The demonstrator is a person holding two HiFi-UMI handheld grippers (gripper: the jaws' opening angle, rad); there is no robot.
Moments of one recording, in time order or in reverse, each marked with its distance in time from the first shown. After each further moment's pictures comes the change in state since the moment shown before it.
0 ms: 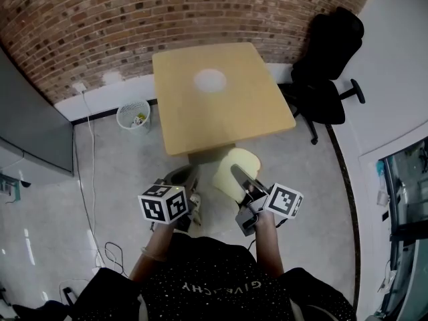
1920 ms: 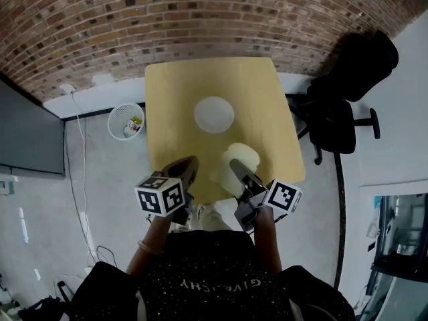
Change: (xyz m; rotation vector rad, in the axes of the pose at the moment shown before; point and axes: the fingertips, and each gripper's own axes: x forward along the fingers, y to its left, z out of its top) left arm 0.200 0.130 0.140 -0.129 0.015 0.060; right arm 0.201 -0.097 0.174 0.074 0.116 -0.074
